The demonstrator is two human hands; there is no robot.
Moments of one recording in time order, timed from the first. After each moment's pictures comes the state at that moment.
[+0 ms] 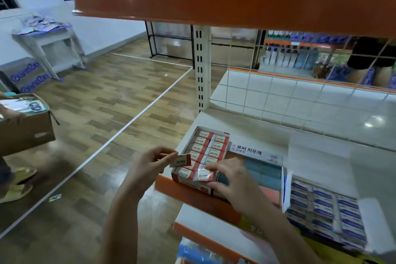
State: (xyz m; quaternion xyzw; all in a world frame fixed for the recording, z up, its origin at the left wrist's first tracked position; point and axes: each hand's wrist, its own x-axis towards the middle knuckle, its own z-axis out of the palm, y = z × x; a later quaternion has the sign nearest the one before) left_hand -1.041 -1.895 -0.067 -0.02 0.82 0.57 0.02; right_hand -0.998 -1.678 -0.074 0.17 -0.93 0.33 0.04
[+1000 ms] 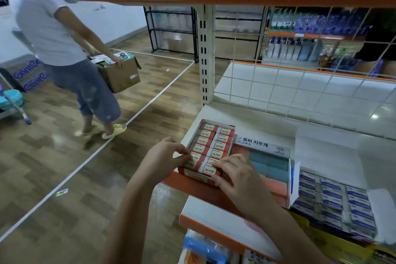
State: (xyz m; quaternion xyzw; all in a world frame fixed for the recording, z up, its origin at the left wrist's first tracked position) left_hand -1.051 -1.886 -0.064 0.10 0.96 0.27 0.03; right_hand -0.990 -1.686 -0.090 0.18 -0.94 0.28 0.10
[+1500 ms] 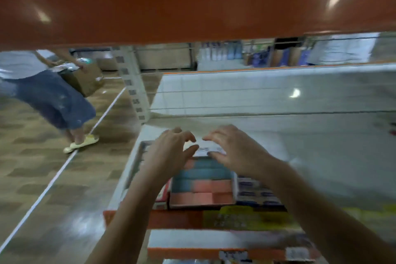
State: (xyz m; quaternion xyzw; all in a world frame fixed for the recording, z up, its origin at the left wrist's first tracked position) left_hand -1.078 -1.756 -0.026 0.33 0.93 0.16 -0.03; right_hand -1.007 -1.586 -0.029 0.10 -0.98 0.16 0.09
